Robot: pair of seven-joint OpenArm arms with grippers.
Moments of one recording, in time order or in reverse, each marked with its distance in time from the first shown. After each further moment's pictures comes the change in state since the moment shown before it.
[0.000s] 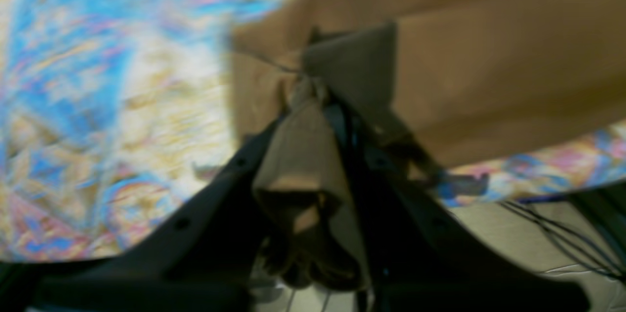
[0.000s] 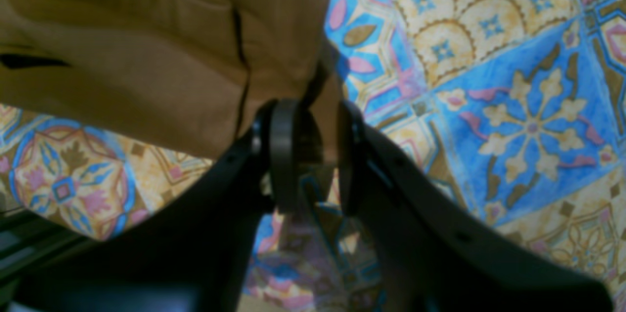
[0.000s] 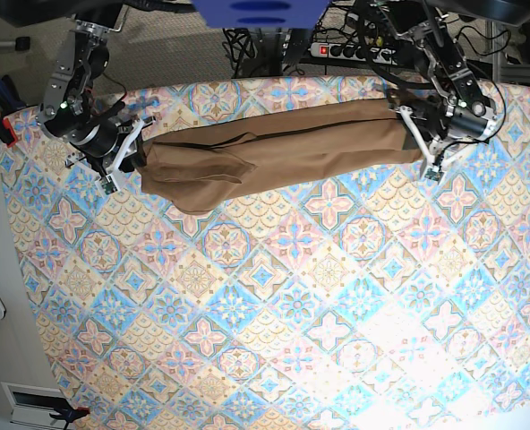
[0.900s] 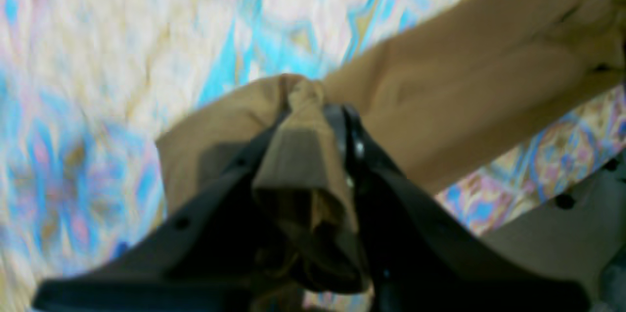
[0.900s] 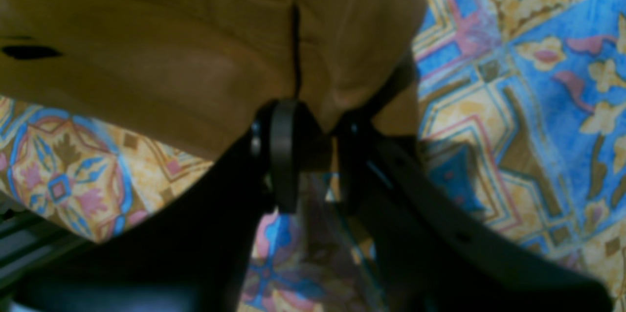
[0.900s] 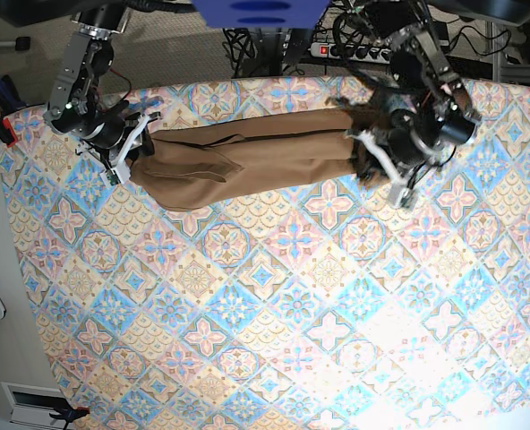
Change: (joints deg) left arm -3.2 6.3 4.3 0.1 -22.3 0.1 -5.7; right arm 0.3 -0.8 -0.1 -8.5 0.7 0.0 1.4
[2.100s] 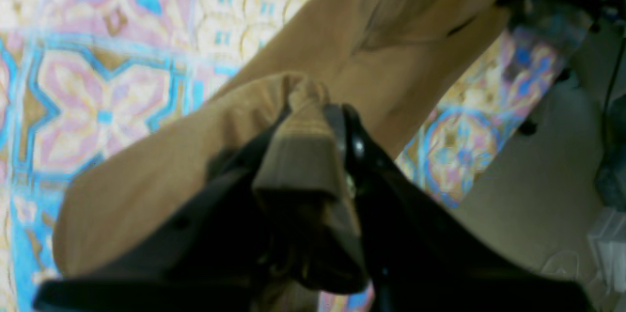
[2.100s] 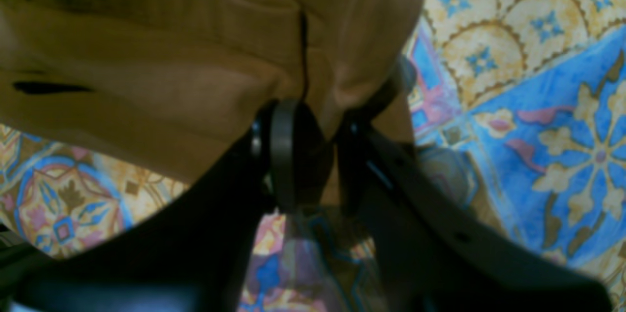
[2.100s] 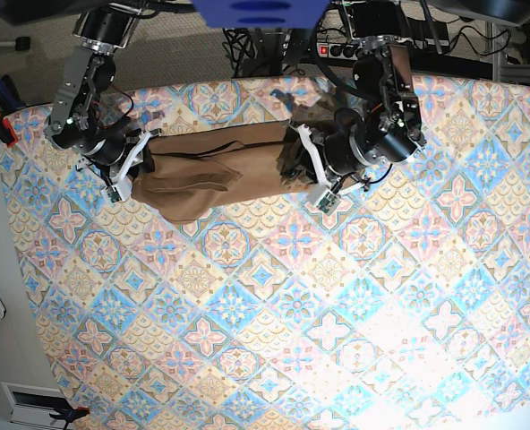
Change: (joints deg) left arm 0.4 0.8 19.5 -5.5 1.9 0.2 -8.9; right arm 4.8 -0.8 0.0 -0.6 -1.0 0.0 -1.1
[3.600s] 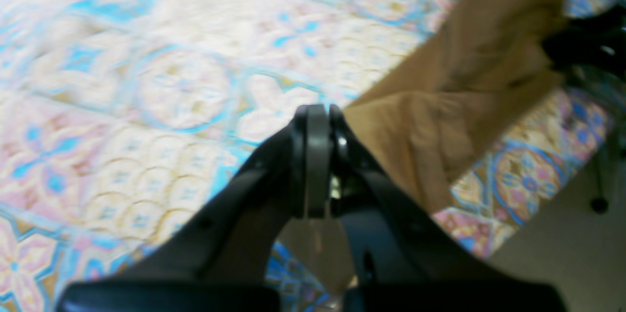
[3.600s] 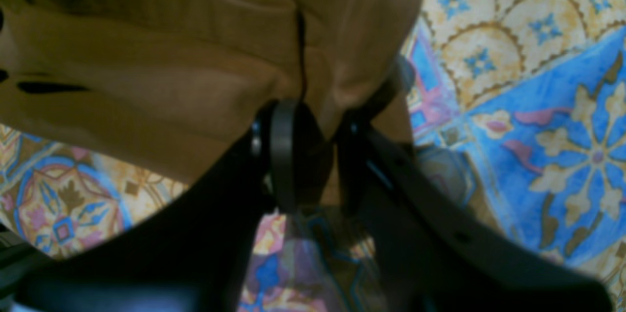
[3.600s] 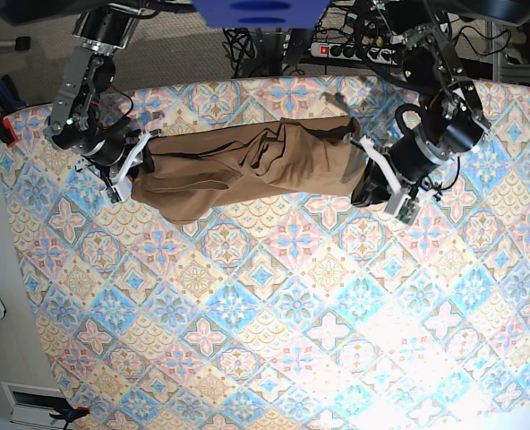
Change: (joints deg) left arm 0.4 -8.2 -13.8 10.7 -9.0 0.0 0.6; right arm 0.2 0.0 0.0 0.0 0.0 0.0 -0.2
